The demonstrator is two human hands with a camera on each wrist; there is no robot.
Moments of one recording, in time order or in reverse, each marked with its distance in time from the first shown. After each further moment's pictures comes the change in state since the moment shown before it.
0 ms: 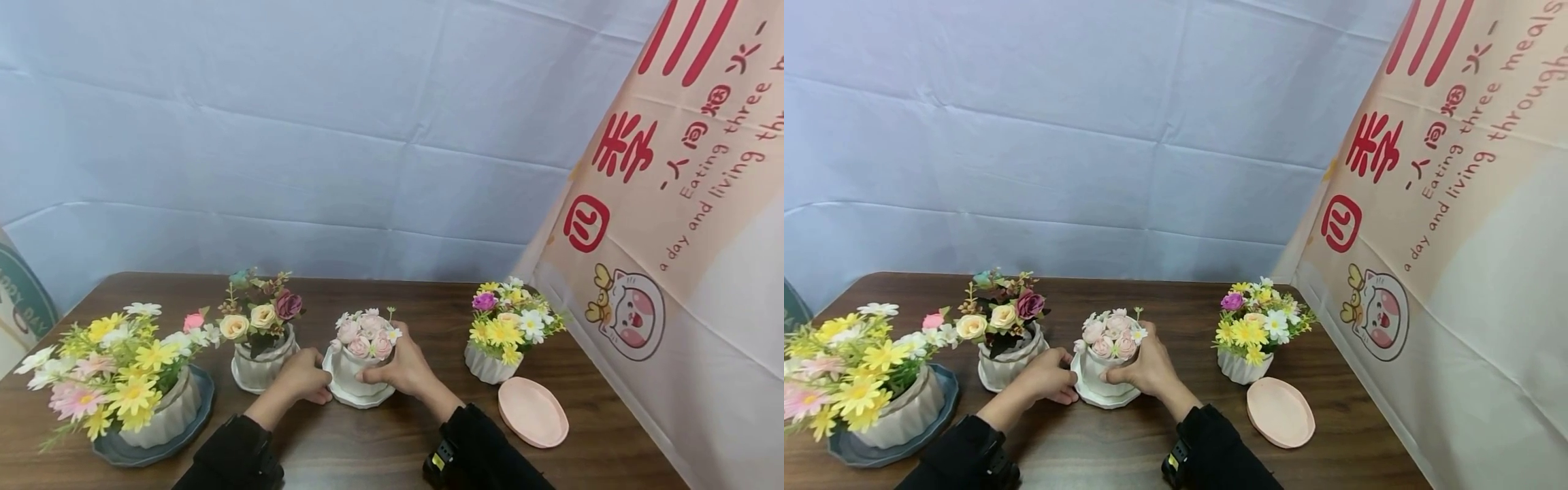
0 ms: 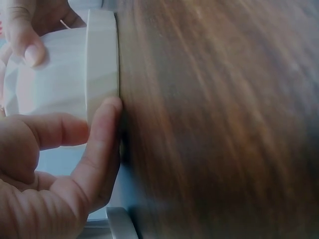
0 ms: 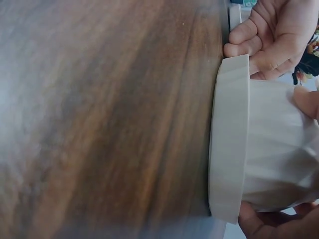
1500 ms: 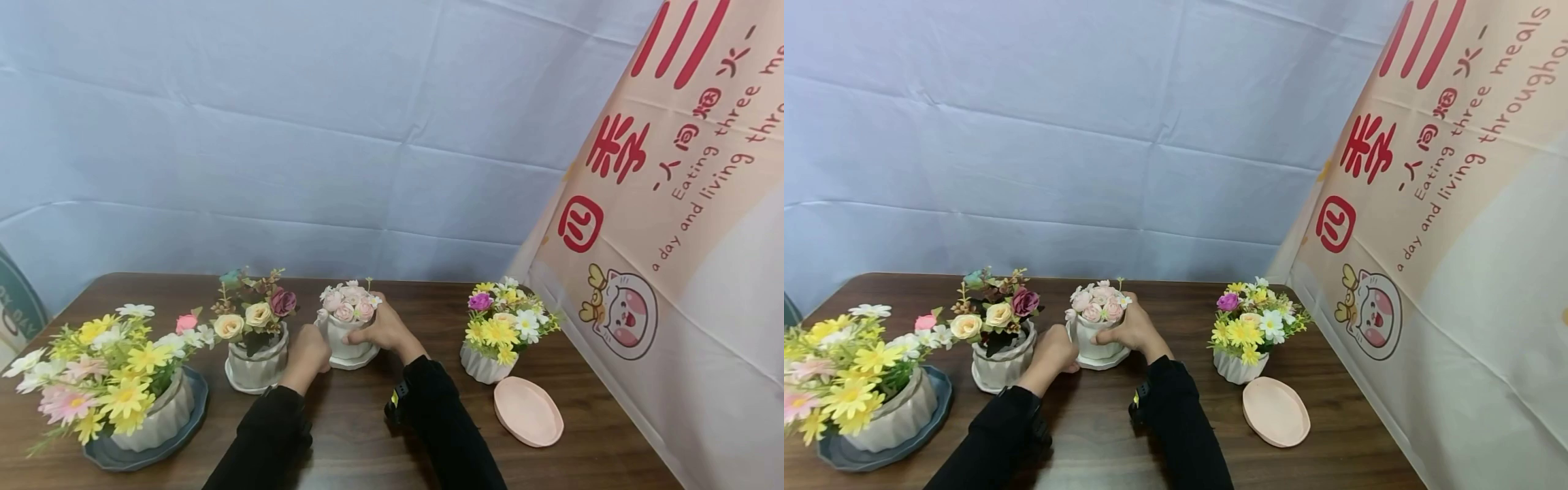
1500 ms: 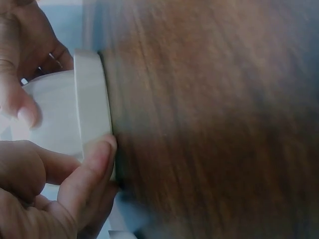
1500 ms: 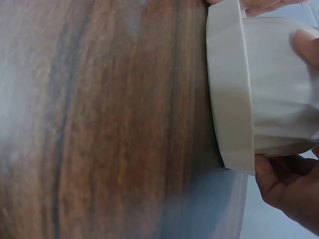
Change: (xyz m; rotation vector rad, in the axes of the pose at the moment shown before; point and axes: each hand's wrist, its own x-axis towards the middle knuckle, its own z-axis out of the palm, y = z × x) left_hand 0.047 0.015 0.005 0.441 0.271 0.048; right_hand 0.078 0.007 0.007 -0.012 -0.072 -0.078
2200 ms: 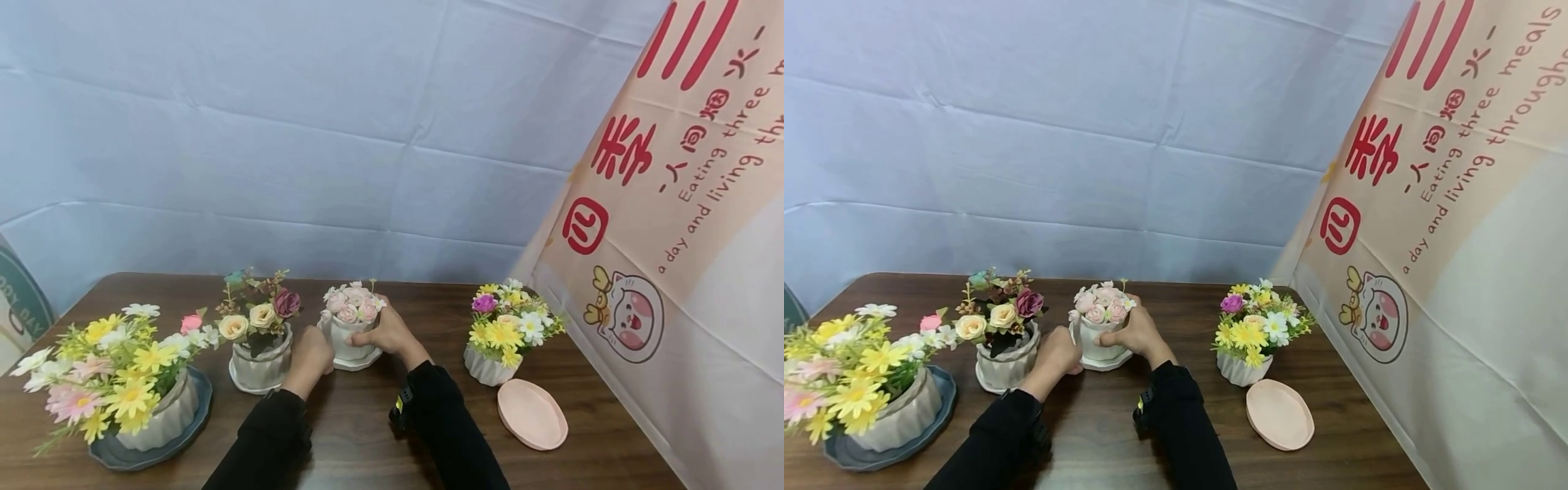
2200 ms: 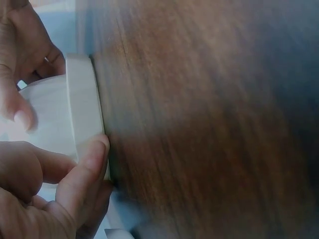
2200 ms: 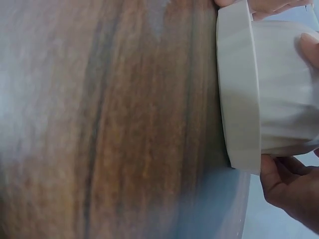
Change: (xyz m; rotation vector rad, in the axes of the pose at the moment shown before) left_hand -0.001 0.001 0.004 0.013 0.053 0.005; right_hand -0.003 0.005 0.003 0.096 0.024 0.013
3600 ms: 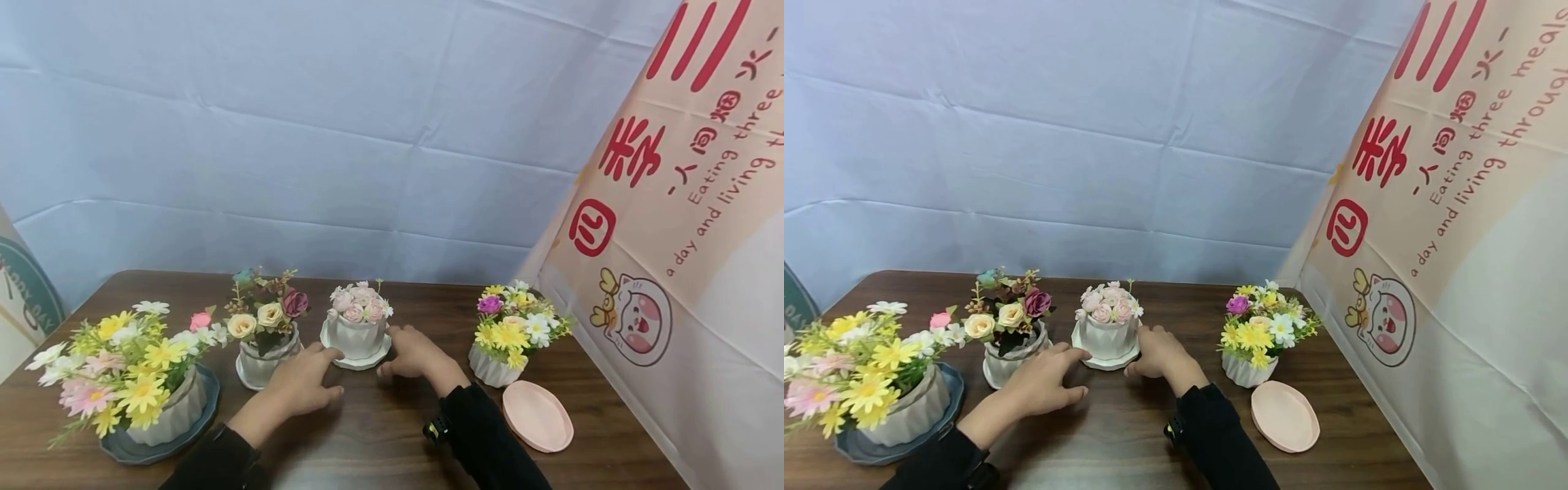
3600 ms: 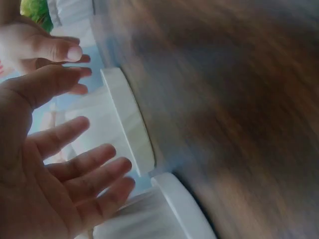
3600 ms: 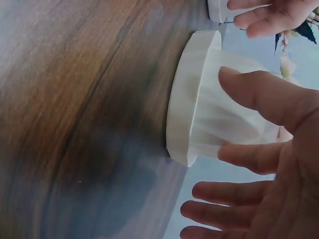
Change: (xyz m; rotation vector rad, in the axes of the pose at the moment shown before) left_hand -0.054 -0.016 -0.040 0.272 -0.150 0.510; right_hand -0.045 -0.035 -0.027 -0.689 -0.315 0.156
